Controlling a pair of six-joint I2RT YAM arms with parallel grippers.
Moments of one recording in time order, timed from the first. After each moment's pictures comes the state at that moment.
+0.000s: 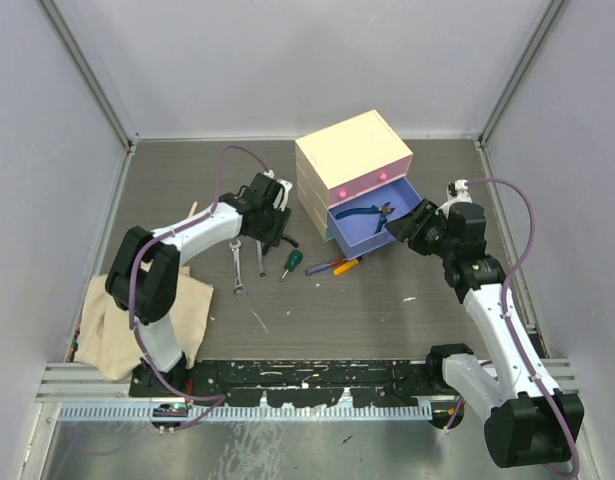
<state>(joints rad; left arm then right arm) -0.56 1.77 1.27 -0.51 -0.06 -0.14 0.07 0.90 0.73 -0.30 -0.29 0.68</state>
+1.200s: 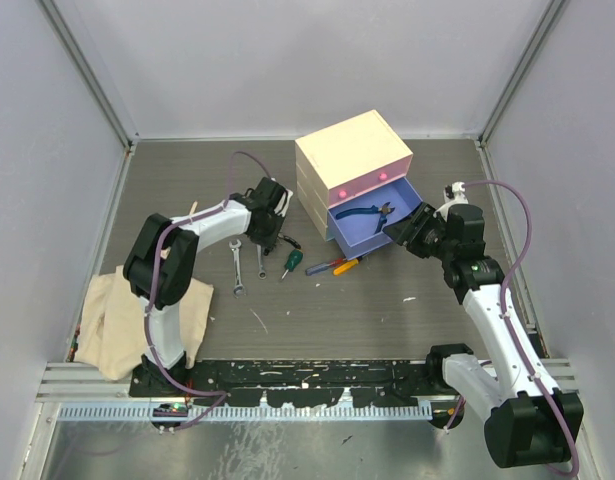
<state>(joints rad) -0.54 1.94 1.33 -0.52 -0.05 -0.13 0.07 0.90 0.71 -0.31 -0.33 0.68</state>
